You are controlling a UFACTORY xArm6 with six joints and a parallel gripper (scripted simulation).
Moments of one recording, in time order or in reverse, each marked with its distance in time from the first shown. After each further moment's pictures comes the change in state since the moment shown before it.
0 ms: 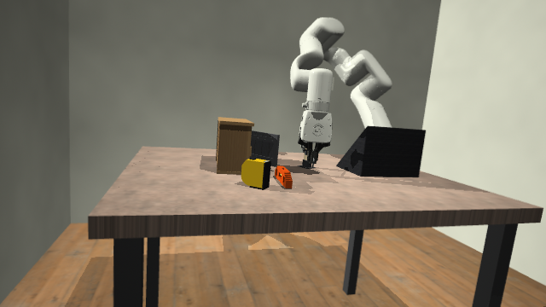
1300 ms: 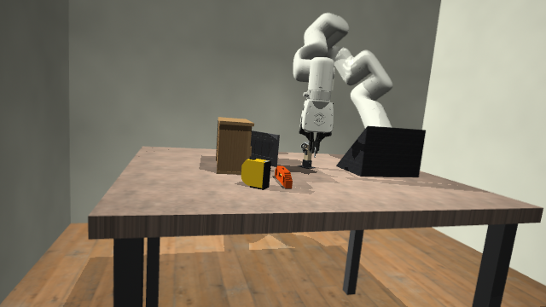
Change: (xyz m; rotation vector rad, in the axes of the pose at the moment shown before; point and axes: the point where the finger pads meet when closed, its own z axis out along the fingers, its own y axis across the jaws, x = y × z) arm -0.003 0.000 -0.034 0.000 0.000 0.000
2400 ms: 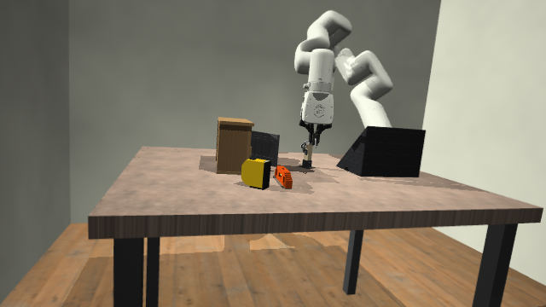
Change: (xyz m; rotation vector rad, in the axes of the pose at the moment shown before) arm 0.005 -0.001 -0.026 0.000 0.000 0.010
